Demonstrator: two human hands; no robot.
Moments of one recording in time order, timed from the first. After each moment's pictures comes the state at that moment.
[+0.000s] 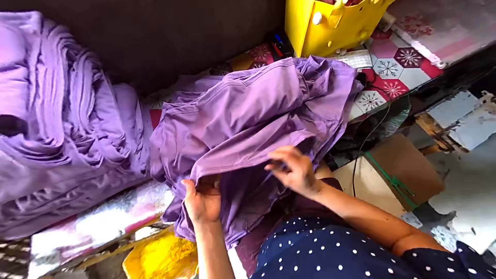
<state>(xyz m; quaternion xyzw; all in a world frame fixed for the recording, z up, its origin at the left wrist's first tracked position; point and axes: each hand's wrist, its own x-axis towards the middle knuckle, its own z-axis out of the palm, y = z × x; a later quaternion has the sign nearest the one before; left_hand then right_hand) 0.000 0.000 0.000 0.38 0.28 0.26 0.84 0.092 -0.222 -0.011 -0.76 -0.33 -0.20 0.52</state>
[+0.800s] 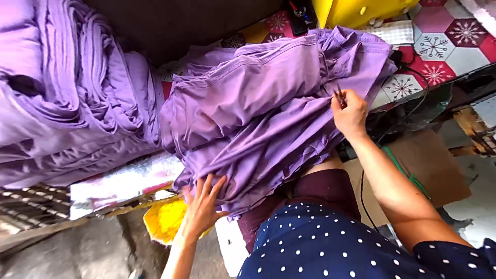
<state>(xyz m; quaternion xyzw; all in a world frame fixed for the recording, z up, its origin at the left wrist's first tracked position) -0.122 0.057 -0.029 0.99 0.06 -0.08 0.13 0.207 -0.301 -0.026 -0.91 -0.11 -0.09 0.39</state>
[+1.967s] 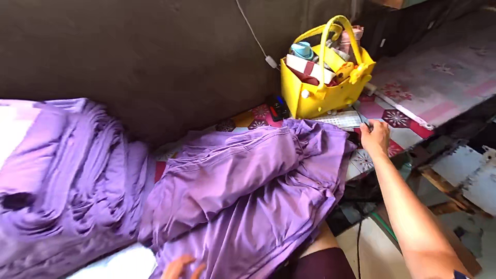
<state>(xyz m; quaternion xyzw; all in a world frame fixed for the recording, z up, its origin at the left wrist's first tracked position) -0.055 0.050 -0.008 0.95 0.18 0.04 0.27 0.376 -0.425 0.003 -0.93 0.09 -0.11 0.34</state>
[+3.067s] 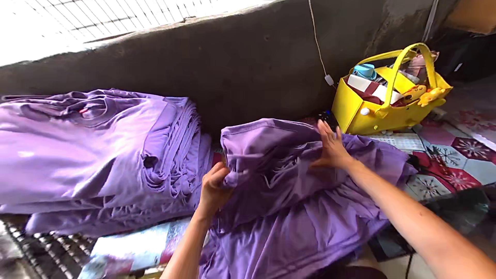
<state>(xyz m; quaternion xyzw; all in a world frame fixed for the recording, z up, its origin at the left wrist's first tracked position) 0.096 0.137 0.077 0.87 -0.11 0.39 0.28 0.354 -0.181 0.016 -0.84 -0.43 -0.14 0.29</state>
